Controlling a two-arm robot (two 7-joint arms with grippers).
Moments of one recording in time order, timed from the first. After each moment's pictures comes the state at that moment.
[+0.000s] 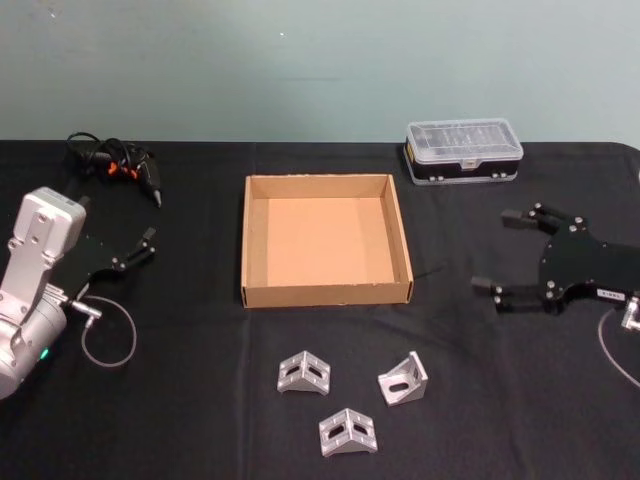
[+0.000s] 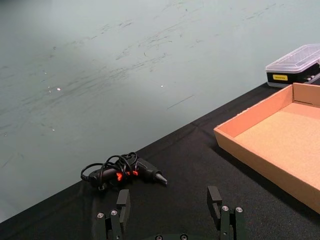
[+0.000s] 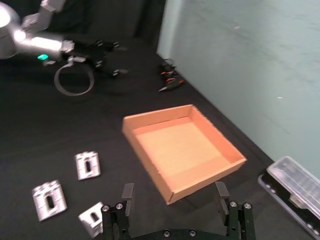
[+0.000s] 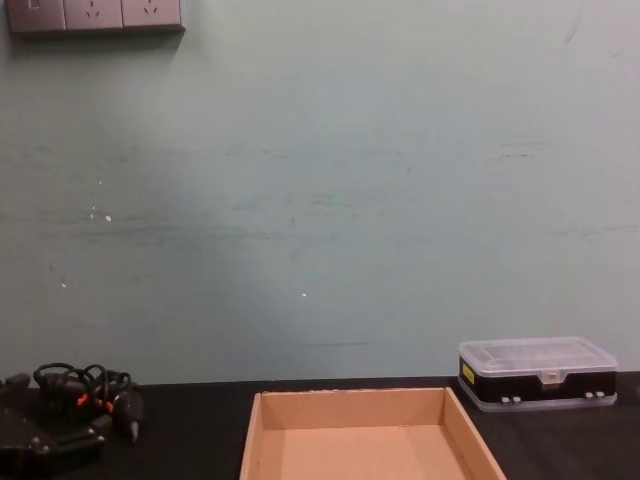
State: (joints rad) left arm -0.20 0.60 0.45 -1.41 -0.25 -0.12 0.03; right arm 0.18 0.93 -0.31 -1.75 0.47 0.08 0.67
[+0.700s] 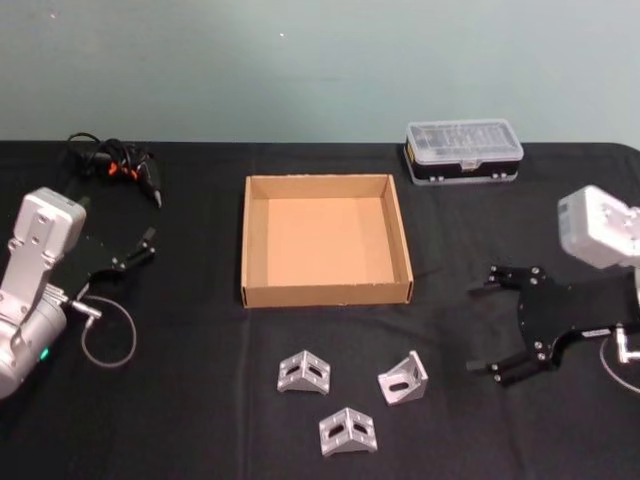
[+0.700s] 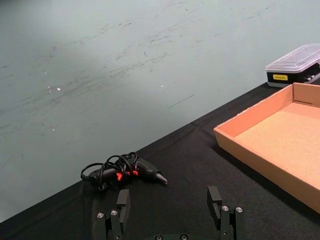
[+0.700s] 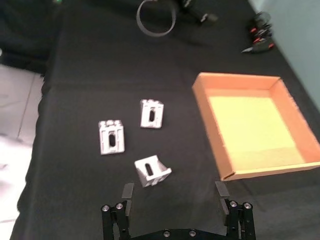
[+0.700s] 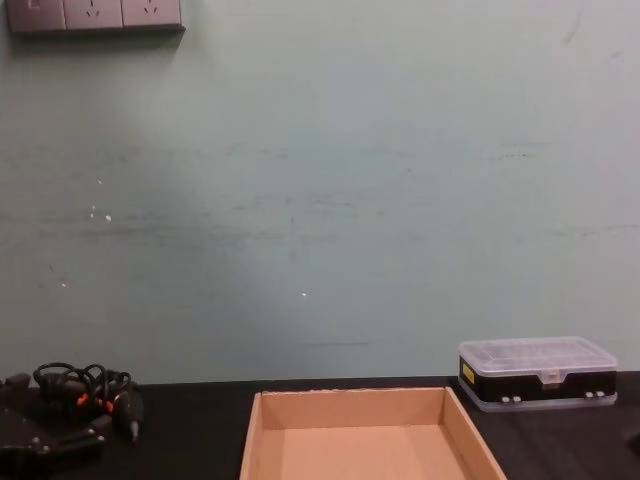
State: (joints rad) left arm -0.20 0.60 0.45 -1.41 -0.25 -0.12 0.03; right arm 0.43 0.97 -0.56 -1.71 0.29 0.15 0.97
